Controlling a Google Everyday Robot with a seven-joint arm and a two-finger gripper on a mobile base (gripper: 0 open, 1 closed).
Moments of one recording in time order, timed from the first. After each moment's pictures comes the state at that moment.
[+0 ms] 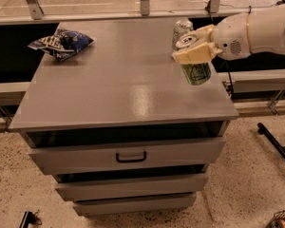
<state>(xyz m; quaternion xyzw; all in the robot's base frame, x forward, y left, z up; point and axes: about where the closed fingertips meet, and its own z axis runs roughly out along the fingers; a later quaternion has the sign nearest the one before) 0.602 -0.113 0.960 -0.50 0.69 0.24 0.47</state>
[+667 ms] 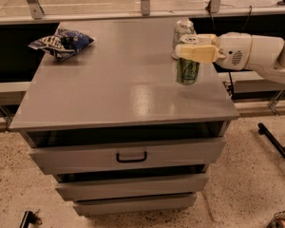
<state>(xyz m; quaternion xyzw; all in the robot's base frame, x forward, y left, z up) 0.624 -0.125 0.958 -0.39 0.61 0.43 0.55</state>
